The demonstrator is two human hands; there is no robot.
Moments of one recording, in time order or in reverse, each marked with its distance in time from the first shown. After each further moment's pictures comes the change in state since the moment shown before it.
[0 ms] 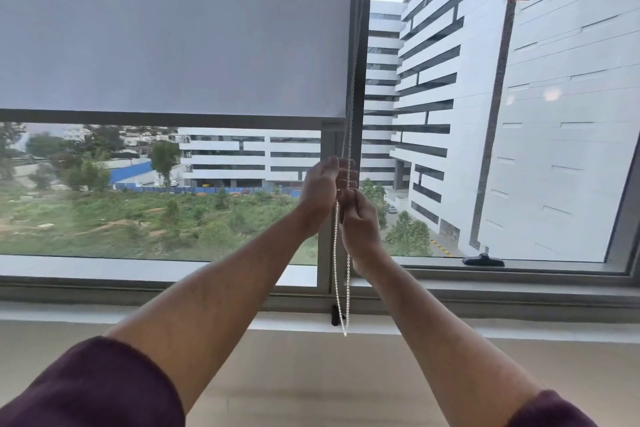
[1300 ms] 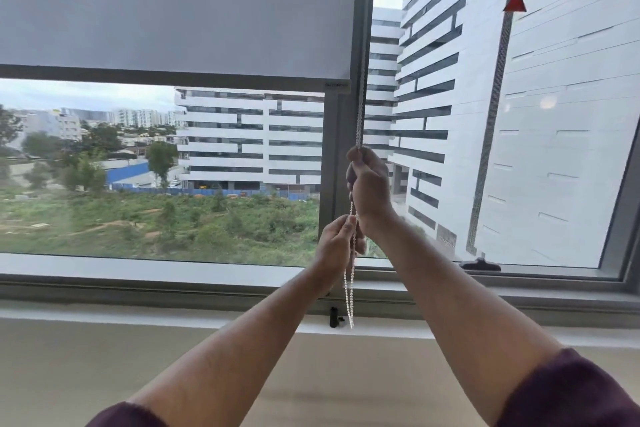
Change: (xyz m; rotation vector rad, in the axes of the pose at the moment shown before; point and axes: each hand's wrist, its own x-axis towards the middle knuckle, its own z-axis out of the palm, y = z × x) left_hand -0.059 -0.059 0.019 -0.002 -0.060 -0.058; right_hand 0.034 -0.058 0.002 0.059 0.026 -0.038
